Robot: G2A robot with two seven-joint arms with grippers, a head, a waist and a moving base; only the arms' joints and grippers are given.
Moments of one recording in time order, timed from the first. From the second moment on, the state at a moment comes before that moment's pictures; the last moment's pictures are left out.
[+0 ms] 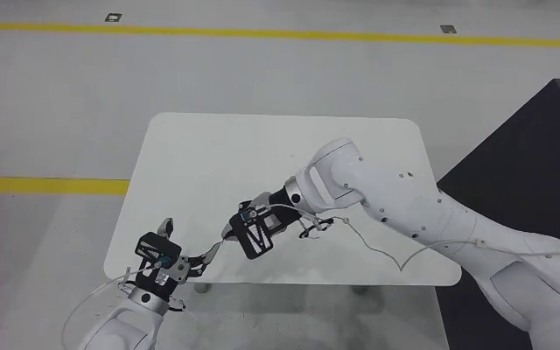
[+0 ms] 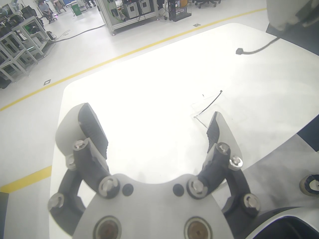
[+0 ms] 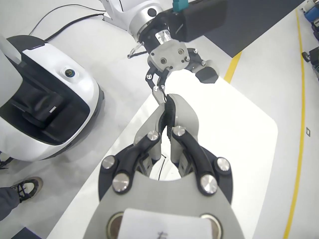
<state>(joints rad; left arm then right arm) 1.86 -1.14 -1.56 -2.12 1.43 -0.22 -0.04 -0.25 -1.10 0.35 -1.55 -0.92 -1.01 0.12</state>
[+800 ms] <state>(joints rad) 1.81 -1.14 -1.63 -2.10 1.37 -0.22 -0.08 -0.35 -0.97 0.49 -1.73 -0.84 -1.01 -0.57</state>
